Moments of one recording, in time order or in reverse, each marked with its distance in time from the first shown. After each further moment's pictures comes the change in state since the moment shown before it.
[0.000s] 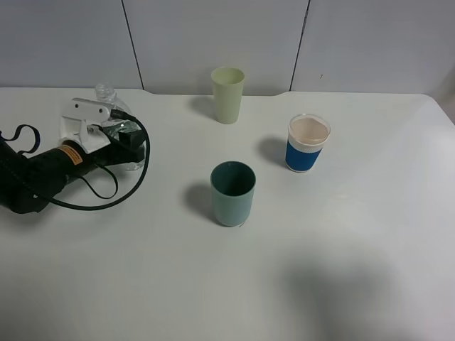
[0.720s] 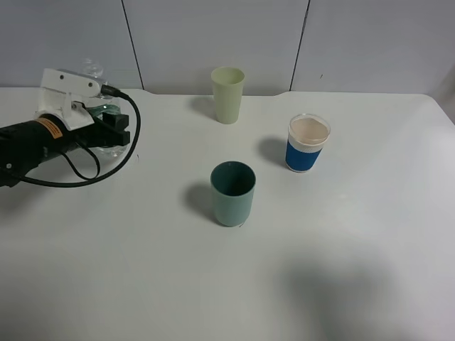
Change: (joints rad) left arm 0.000 -0.264 0.003 -0.089 0.347 0.119; right arm 0.000 0.000 0.000 0.000 0.000 0.000
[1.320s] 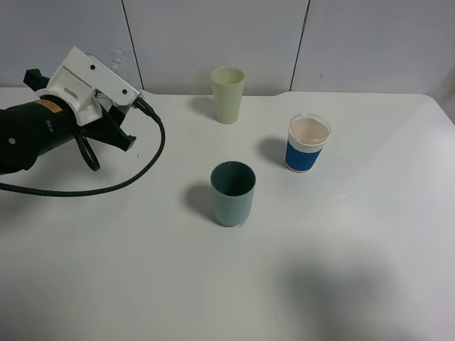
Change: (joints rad) left arm -0.251 -0.215 0.002 -0.611 0.143 0.800; right arm 0.000 0.000 0.000 0.000 0.000 0.000
